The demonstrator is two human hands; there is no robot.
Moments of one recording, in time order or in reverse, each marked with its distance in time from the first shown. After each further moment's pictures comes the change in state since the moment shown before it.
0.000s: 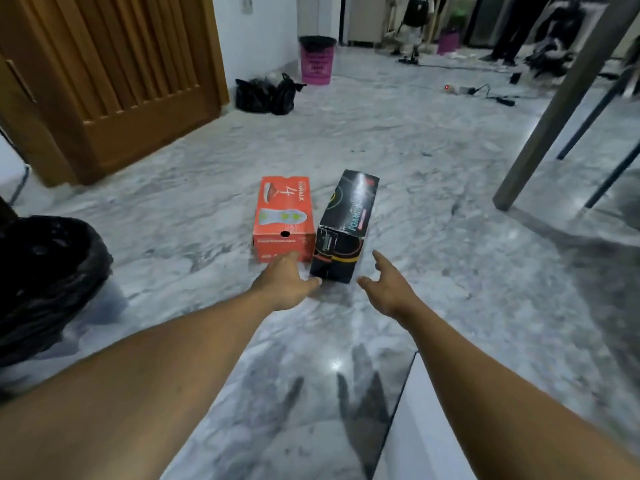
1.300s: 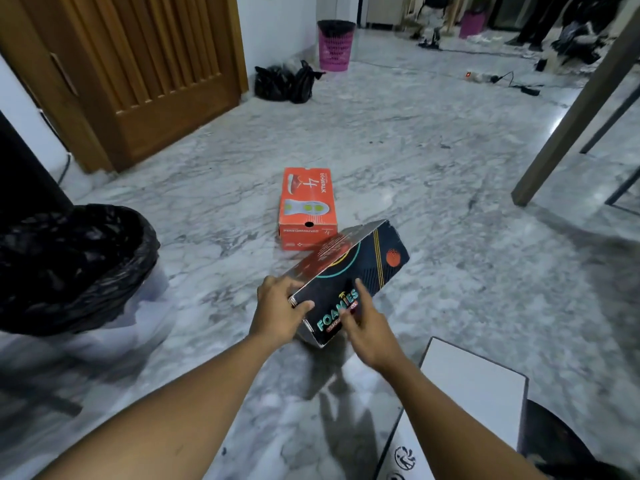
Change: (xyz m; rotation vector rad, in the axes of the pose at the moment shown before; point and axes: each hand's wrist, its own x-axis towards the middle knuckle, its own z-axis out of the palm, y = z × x) left_hand -0.076 -0.058 0.010 -0.249 0.250 -0.048; right_hand -0.084 0.000 0.084 0.042 -0.012 -0.146
